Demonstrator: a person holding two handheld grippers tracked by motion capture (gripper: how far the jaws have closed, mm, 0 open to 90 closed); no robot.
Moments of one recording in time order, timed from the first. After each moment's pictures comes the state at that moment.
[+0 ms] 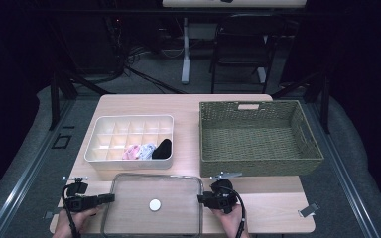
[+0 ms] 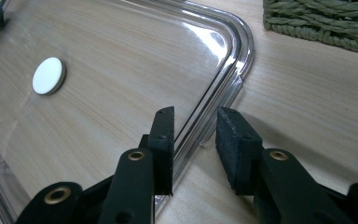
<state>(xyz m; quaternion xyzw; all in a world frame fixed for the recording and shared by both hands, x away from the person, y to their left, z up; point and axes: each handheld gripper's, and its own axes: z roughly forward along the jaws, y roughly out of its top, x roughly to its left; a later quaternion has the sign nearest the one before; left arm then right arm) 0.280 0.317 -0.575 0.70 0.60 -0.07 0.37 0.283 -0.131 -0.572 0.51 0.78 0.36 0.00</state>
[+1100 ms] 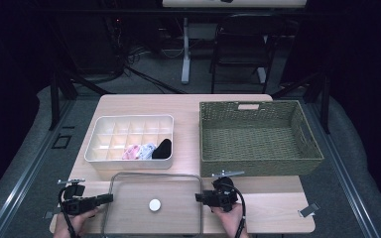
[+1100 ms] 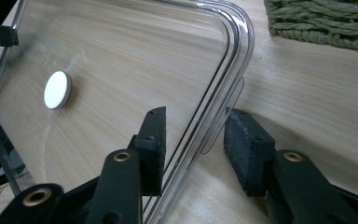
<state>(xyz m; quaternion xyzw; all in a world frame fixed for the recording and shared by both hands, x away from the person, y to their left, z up) 0.271 0.318 -0.570 0.70 0.60 -0.06 0.39 0.290 -0.135 -0.574 0.52 0.76 0.38 -0.04</state>
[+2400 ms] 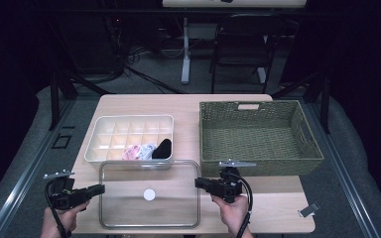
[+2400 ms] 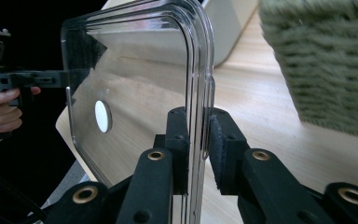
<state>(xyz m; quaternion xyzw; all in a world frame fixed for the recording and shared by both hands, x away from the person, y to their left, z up) 0.266 0.323 -0.518 0.70 0.58 0.01 0.41 0.289 -0.139 -0.517 0.50 0.71 0.49 -0.04</state>
